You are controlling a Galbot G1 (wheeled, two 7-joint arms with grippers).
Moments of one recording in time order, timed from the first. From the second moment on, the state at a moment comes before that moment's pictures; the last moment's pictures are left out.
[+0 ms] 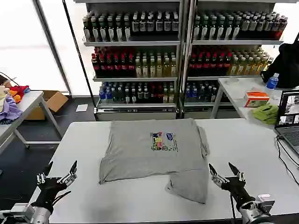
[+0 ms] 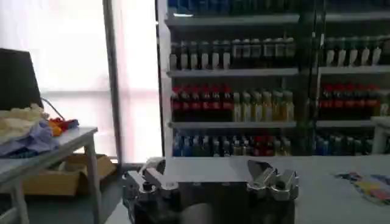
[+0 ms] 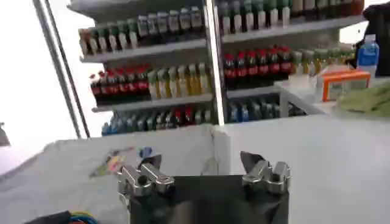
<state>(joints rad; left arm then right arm) 1.65 -1.29 -0.84 -2.23 -0.41 0.34 0.04 -1.63 1.21 0.66 2.20 0.50 -0.44 0.04</state>
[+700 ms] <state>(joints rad) 1.54 -1.12 -0.58 -2.10 -0.53 0.49 -0.05 -1.66 1.23 0.50 2.21 0.43 -0.56 0.17</state>
